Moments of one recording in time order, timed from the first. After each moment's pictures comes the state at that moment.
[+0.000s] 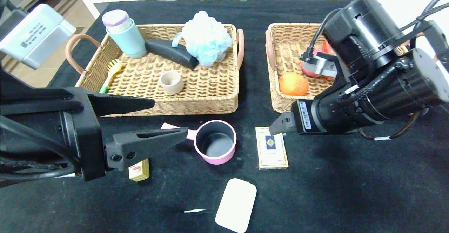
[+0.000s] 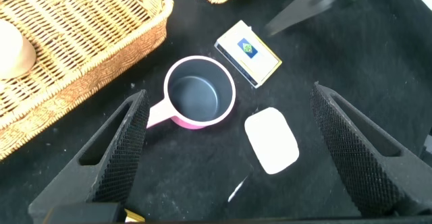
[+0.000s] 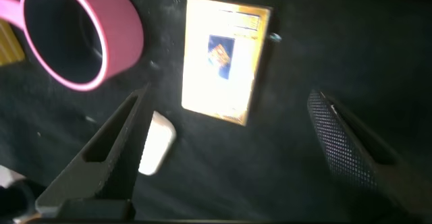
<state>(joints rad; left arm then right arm) -0.52 1.22 -1.00 0.03 -0.27 0.10 0.70 1.80 -1.78 0.79 -0.07 0.46</state>
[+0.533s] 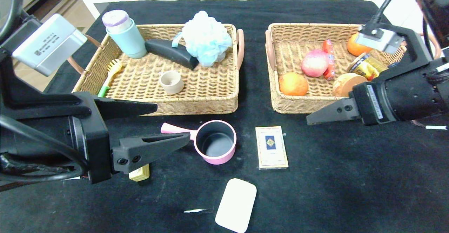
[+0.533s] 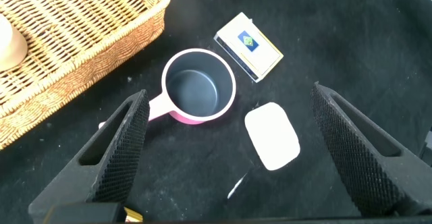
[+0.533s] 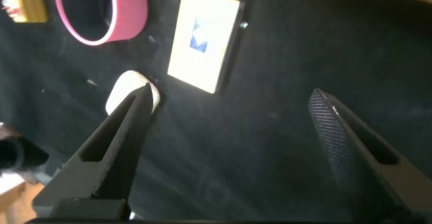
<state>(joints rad) -0.52 1.23 -0.99 0.03 -0.27 0.10 0.53 1.60 -1.65 0.74 0.14 0.22</state>
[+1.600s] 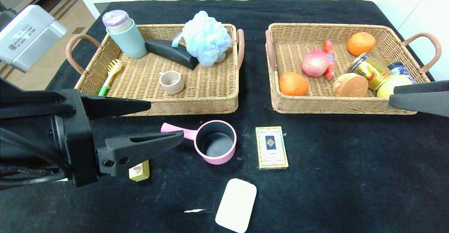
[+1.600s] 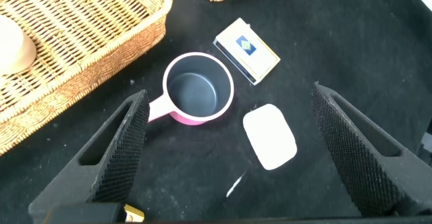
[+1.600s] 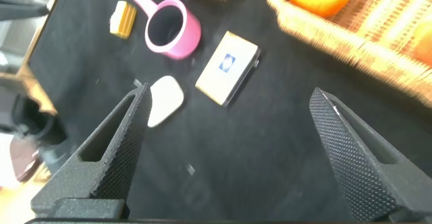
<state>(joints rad) -0.52 1.20 -0.99 0.04 -0.27 0.10 0.20 1.24 -1.24 0.34 0.62 -0.01</state>
